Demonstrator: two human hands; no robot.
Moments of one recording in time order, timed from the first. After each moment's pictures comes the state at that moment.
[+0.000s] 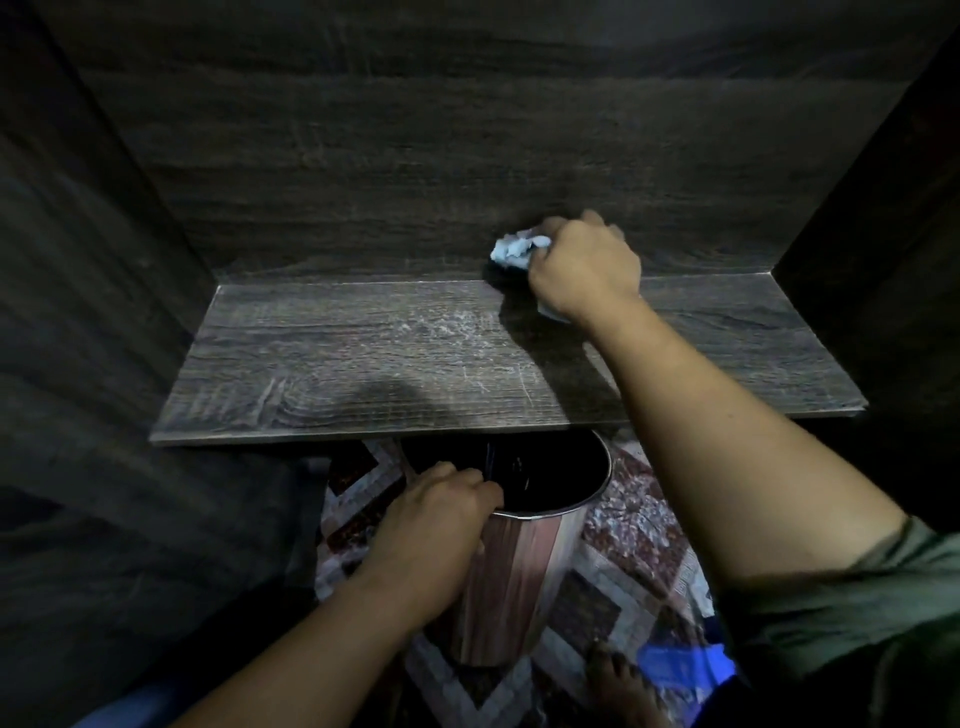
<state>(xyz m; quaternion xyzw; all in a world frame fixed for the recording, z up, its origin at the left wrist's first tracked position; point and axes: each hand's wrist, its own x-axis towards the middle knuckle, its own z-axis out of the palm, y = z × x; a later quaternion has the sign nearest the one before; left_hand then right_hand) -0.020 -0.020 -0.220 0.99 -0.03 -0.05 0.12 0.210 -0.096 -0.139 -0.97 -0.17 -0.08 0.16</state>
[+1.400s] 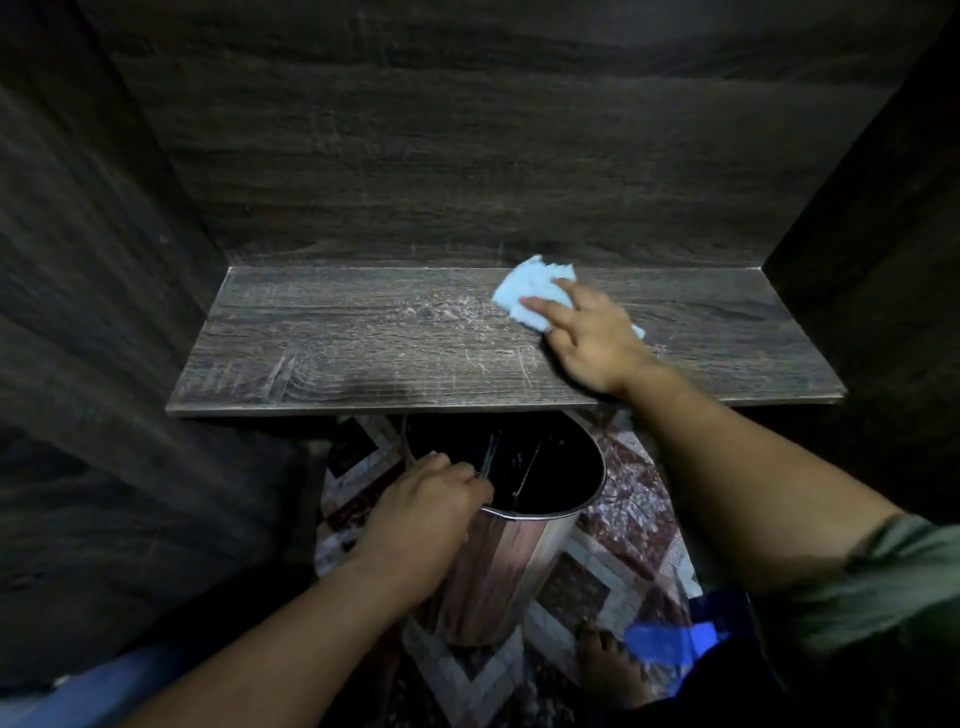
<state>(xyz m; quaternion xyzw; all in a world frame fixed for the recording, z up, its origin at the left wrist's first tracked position) -0.038 -0.013 -0.225 0.99 -0.08 -0.03 0.11 0.200 -0.153 -0.214 -0.93 -0.35 0.00 0.12</state>
